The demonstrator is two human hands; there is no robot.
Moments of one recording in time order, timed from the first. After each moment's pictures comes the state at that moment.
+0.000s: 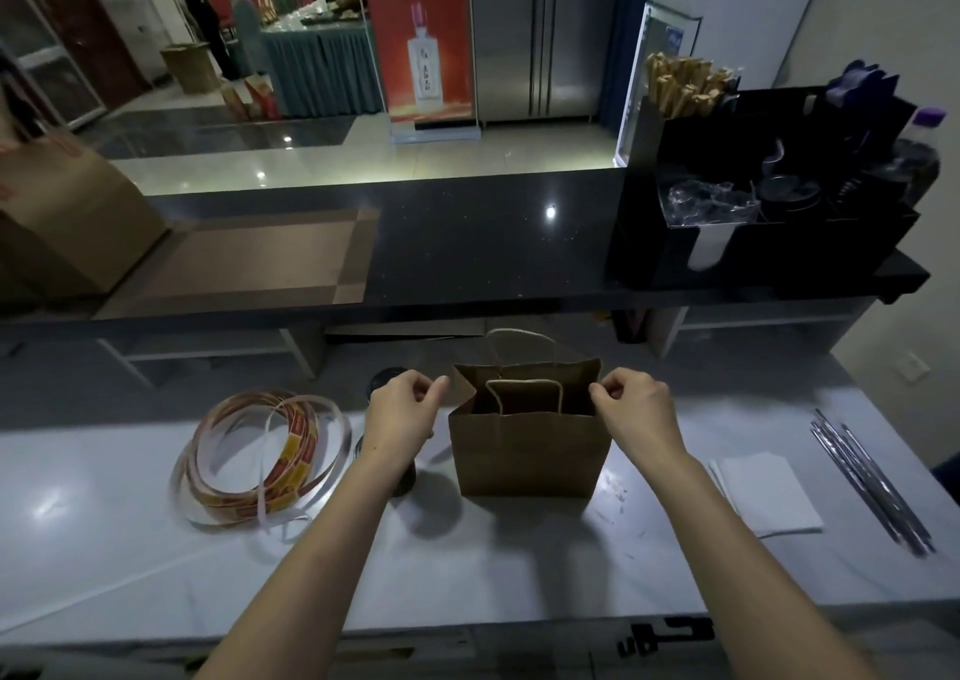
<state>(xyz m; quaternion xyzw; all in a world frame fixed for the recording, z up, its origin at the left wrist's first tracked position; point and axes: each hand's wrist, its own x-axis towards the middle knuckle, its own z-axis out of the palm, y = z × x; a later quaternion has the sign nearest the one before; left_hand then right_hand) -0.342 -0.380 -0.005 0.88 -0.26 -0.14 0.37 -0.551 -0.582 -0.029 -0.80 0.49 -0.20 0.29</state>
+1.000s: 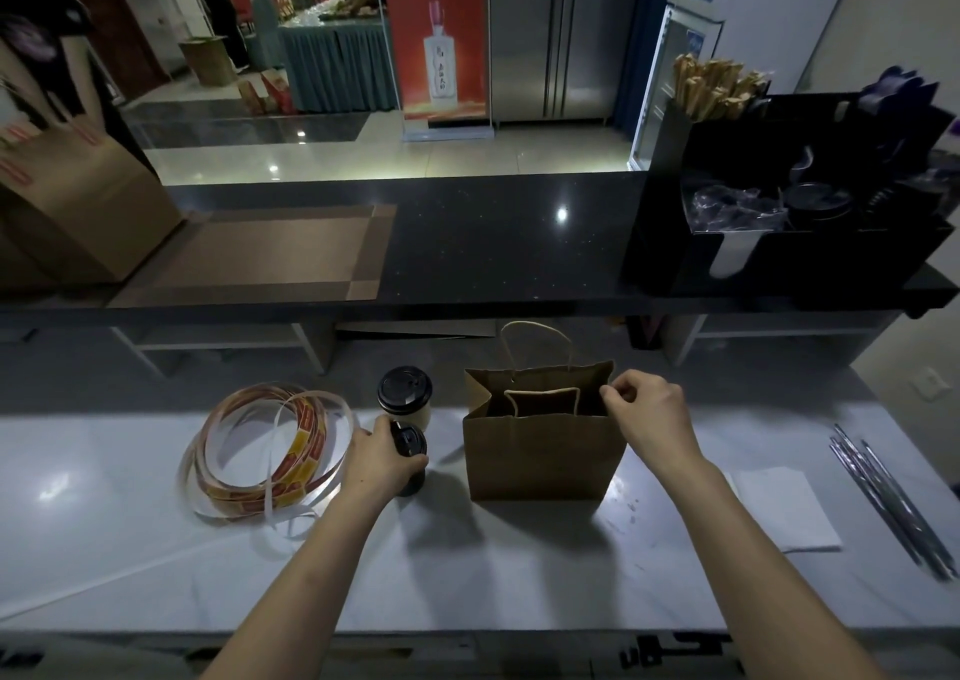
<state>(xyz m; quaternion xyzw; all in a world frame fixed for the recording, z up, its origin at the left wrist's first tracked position) -0.301 -0.334 -0.079 0.94 -0.20 -0.22 0.17 -0.543 -0.592 -0.037 -0.81 0.46 -0.21 0.29</state>
